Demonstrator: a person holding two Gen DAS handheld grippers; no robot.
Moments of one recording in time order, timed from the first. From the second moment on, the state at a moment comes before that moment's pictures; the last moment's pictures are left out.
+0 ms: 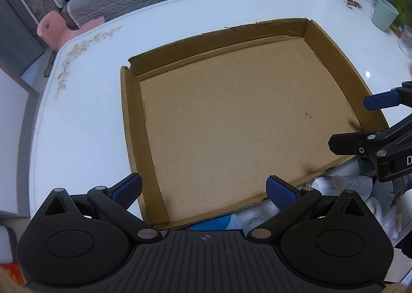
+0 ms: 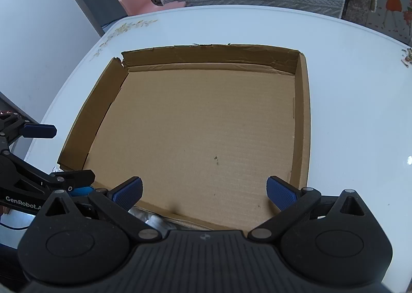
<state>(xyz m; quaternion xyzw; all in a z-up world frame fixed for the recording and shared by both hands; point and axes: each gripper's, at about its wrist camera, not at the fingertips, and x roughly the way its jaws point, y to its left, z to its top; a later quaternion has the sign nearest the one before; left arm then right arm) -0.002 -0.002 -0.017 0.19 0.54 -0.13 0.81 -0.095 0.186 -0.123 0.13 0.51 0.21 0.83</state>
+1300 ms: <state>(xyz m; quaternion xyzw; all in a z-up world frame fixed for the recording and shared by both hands) -0.003 0.033 -0.013 0.21 0.55 -0.18 0.79 -0.108 0.164 -0.114 0.11 0.50 0.20 0.83</state>
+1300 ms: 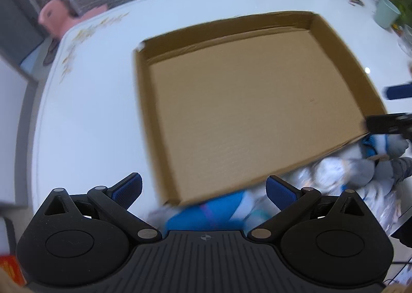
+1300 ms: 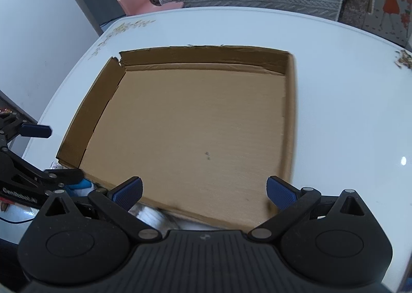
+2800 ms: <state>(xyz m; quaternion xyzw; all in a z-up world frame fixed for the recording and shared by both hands) 0.003 0.103 -0.070 0.26 0.58 -0.18 0.75 -0.127 0.135 -0.186 0.22 0.63 0.06 0.74</state>
